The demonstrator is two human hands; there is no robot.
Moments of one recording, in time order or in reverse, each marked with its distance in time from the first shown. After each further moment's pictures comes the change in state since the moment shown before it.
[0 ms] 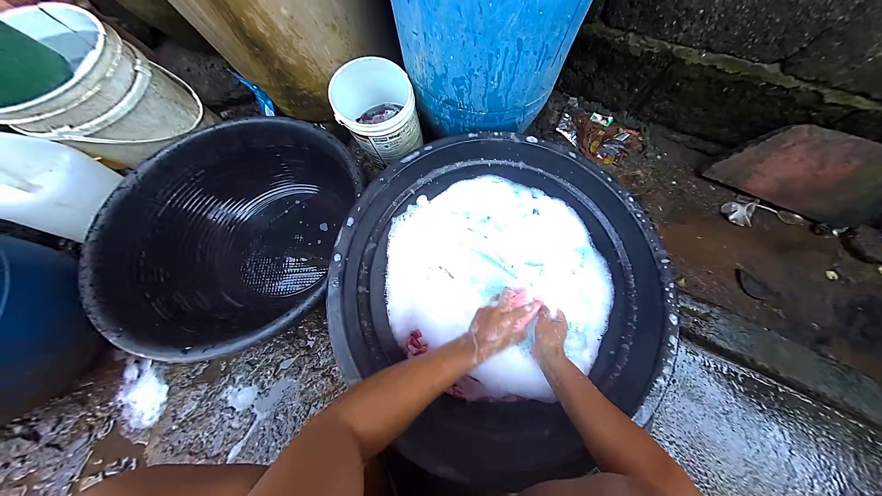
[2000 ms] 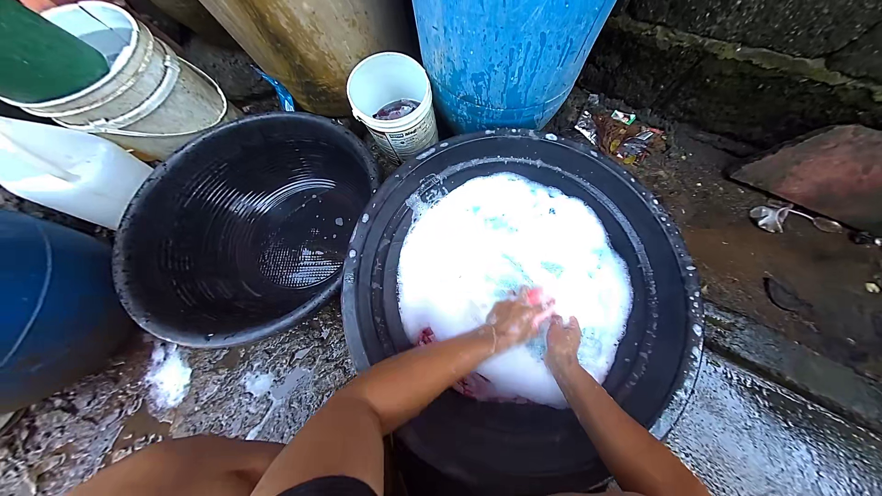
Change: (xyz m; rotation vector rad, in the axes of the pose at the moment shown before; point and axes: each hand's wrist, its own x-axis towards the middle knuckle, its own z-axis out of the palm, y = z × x) left_hand 0.014 0.014 -0.011 0.072 -0.153 -0.076; right_hand -0.001 0.009 -0.001 -0.080 -0.028 -0.001
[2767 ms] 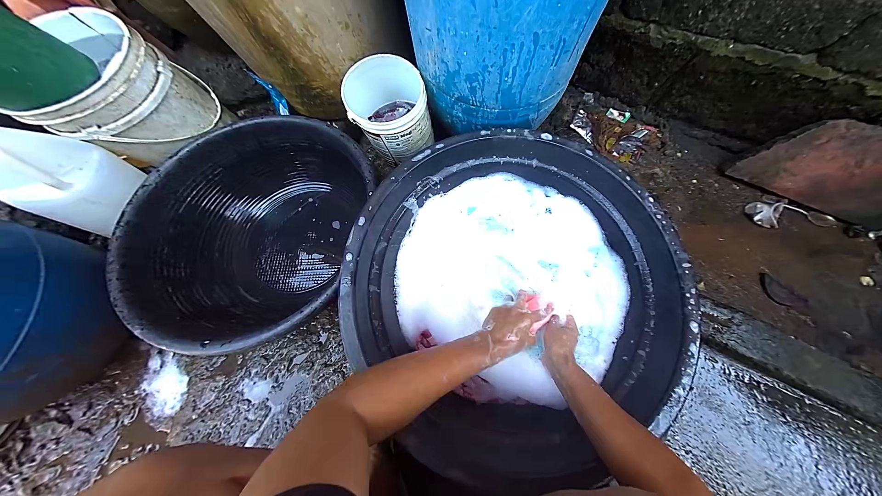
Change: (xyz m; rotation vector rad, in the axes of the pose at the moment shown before) left_hand -0.003 -0.014 -0.002 -0.037 0.127 -0.040; right_hand 0.001 -0.003 0.002 -0.038 -0.001 -0.004
